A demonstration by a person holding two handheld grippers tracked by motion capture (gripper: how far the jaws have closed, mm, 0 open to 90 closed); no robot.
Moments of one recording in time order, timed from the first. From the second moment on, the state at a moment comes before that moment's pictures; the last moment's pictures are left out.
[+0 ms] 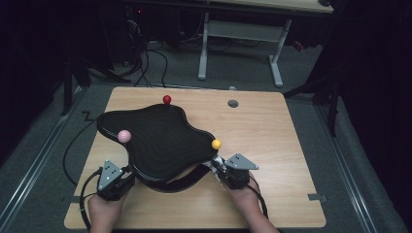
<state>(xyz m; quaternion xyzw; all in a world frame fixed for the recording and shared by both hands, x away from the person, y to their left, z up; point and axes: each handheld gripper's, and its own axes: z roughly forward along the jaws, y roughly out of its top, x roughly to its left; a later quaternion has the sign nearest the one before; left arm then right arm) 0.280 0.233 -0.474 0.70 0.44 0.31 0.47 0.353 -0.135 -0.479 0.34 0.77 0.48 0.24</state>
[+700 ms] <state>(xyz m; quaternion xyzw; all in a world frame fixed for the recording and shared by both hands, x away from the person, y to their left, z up) 0.281 0.234 -0.474 0.70 0.44 0.31 0.47 0.349 -0.140 -0.479 0.35 0.78 0.47 0.24</state>
